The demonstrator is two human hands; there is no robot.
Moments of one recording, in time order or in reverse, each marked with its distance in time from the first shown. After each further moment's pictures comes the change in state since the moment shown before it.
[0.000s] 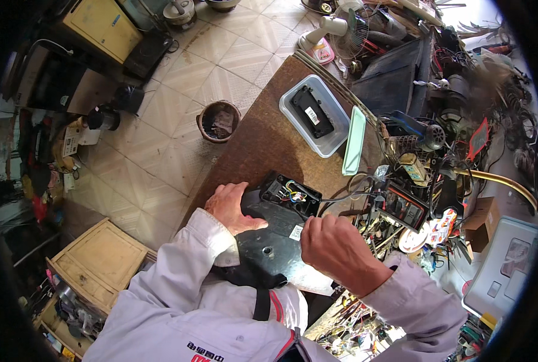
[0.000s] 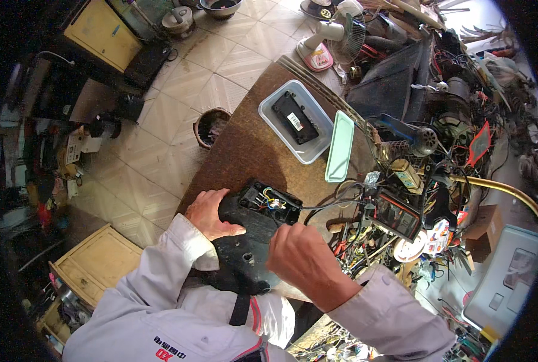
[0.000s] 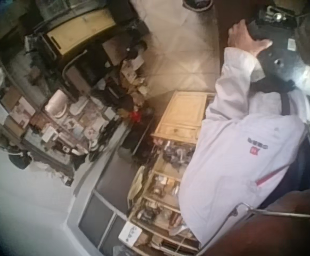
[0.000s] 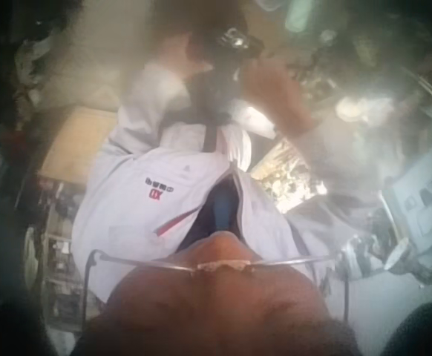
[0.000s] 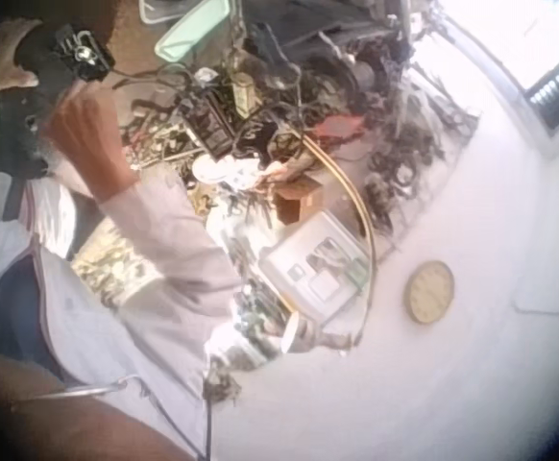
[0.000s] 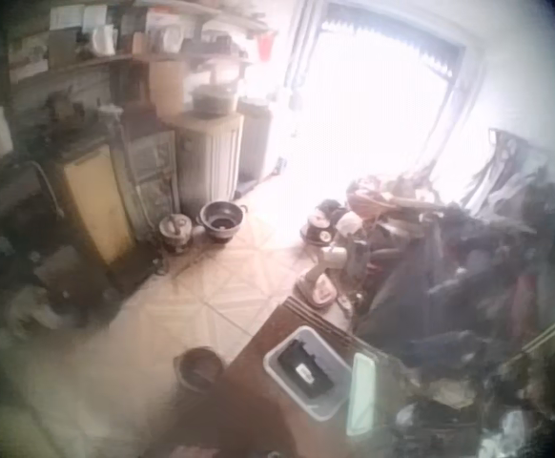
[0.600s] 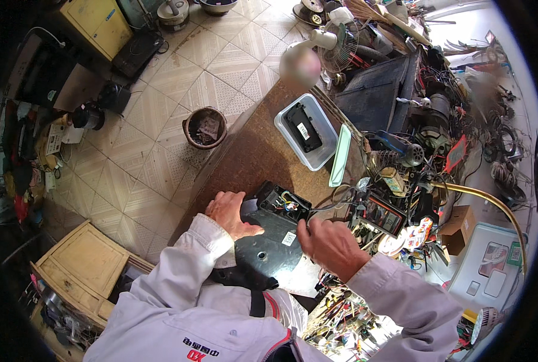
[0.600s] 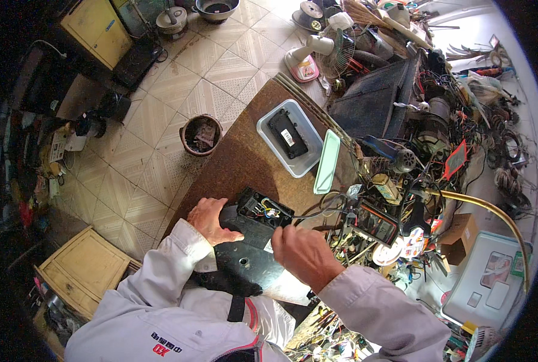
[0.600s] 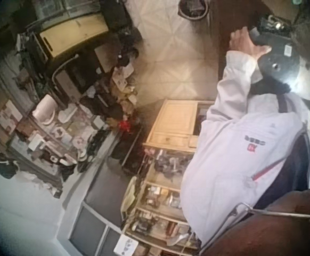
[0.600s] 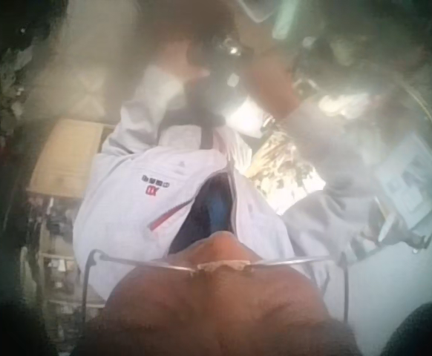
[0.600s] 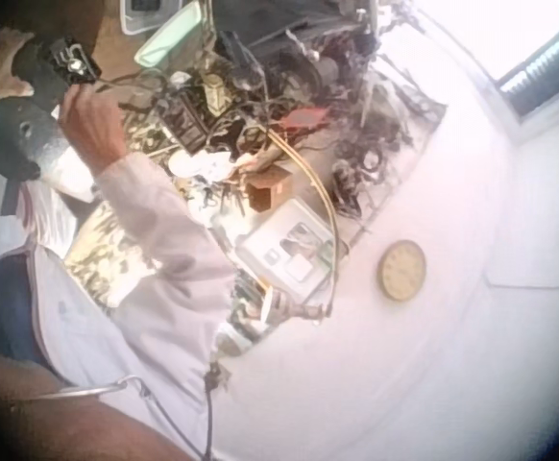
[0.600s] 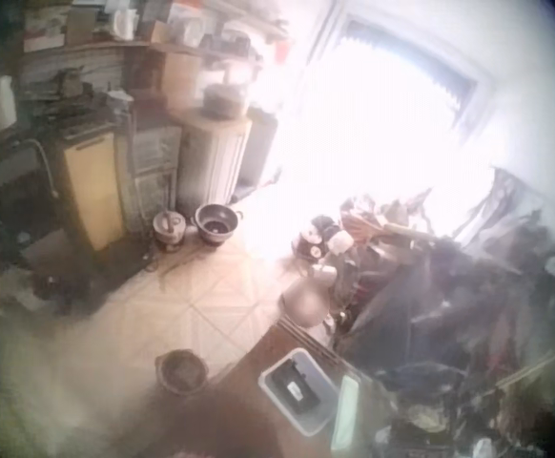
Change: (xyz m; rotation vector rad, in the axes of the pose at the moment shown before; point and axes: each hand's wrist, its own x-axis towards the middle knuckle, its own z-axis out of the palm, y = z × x) left_hand 0.009 -0.012 0.011 -0.038 0.051 0.096; right_hand 0.005 0.006 0.017 0.144 -0.056 0.101
